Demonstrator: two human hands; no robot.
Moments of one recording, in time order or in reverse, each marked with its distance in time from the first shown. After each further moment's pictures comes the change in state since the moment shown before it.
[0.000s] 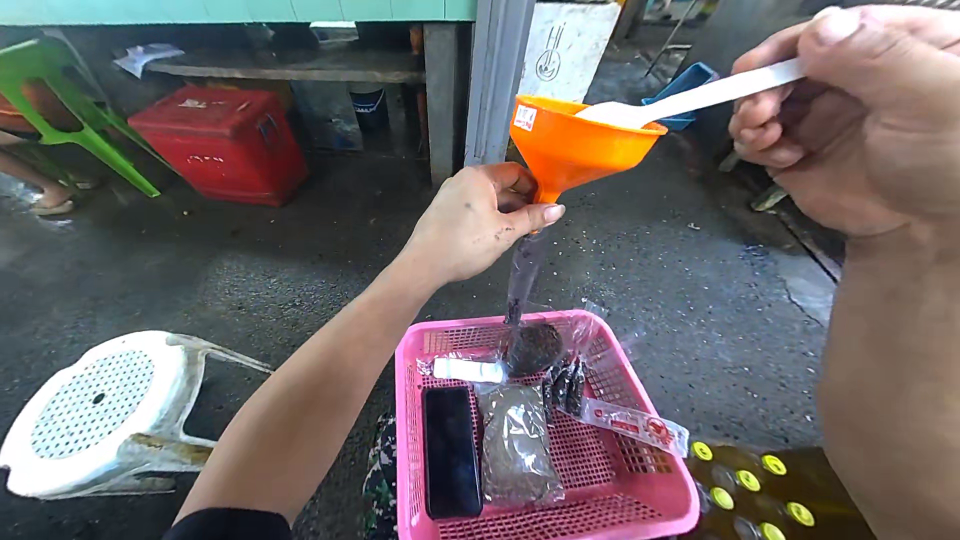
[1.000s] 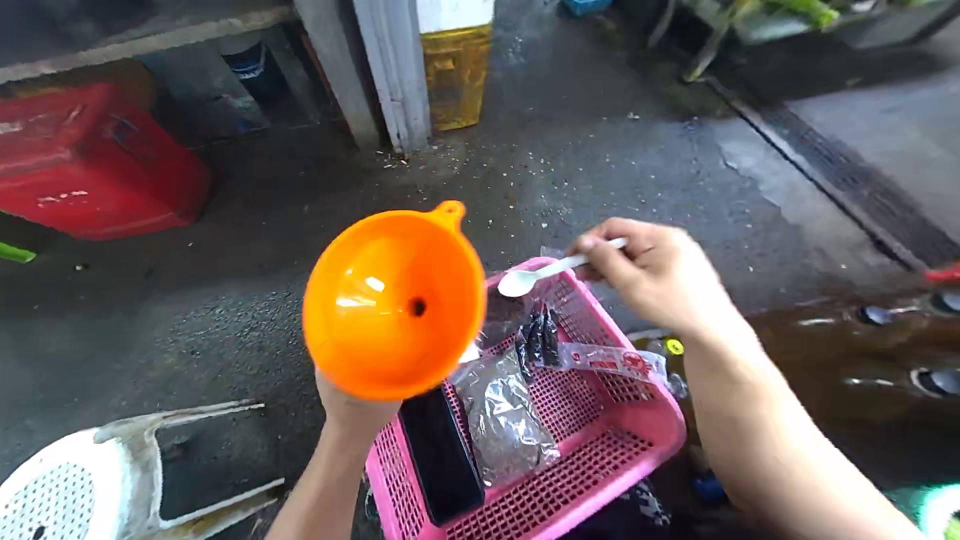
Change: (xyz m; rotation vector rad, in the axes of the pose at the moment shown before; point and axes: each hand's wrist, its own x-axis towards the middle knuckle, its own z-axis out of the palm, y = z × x) left_hand -0.103 -0.112 0.082 -0.047 0.547 0.175; right_hand -0.151 0.119 0.023 -0.583 0.113 0.383
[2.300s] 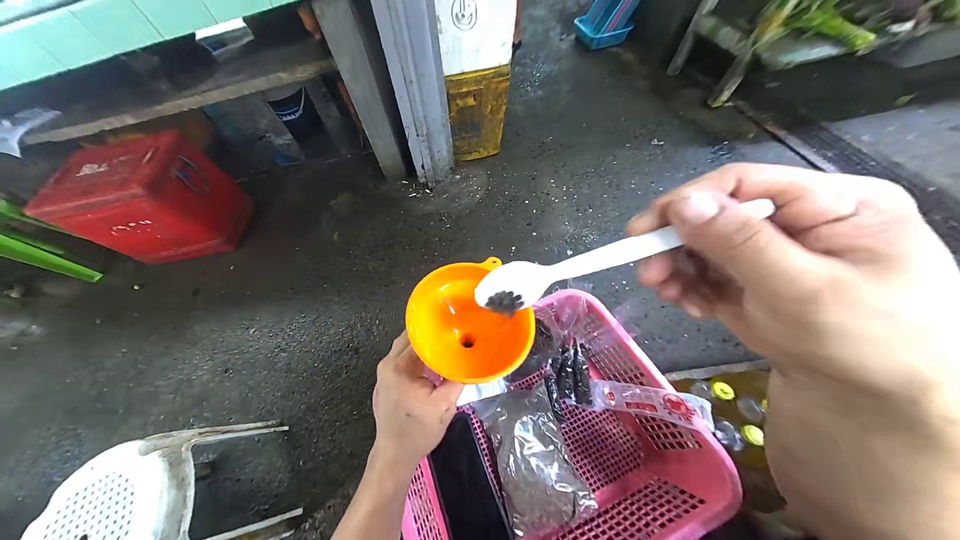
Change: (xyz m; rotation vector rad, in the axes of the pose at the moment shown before) left_hand 0.011 0.004 0.014 -0.087 -0.145 -0.167; right_hand 0.023 -0.090 -0.030 0.398 0.077 -0.227
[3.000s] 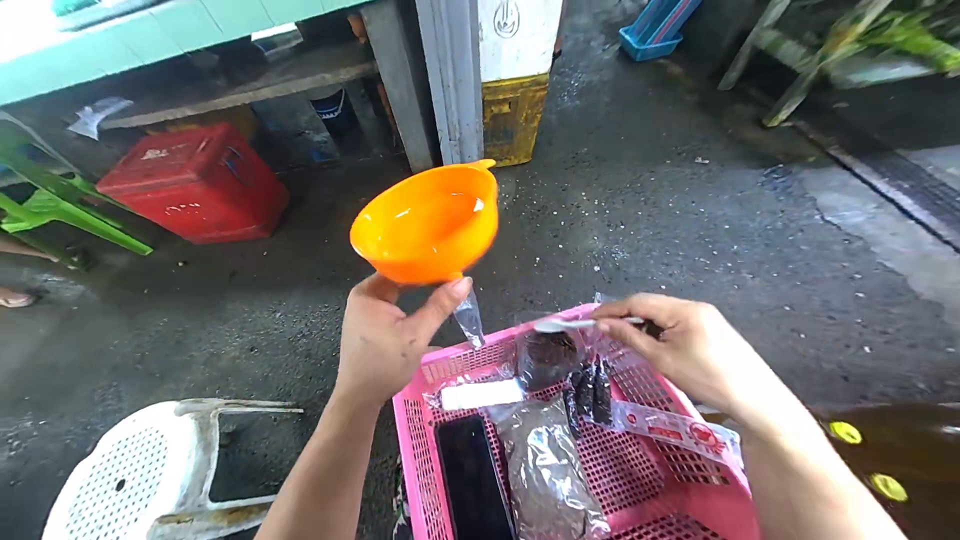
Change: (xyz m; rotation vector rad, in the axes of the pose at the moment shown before) left_hand 0.068 0.047 -0.041 -0.029 -0.048 -0.027; right_hand -0.047 0.110 0.010 -0.477 -0.221 0.112
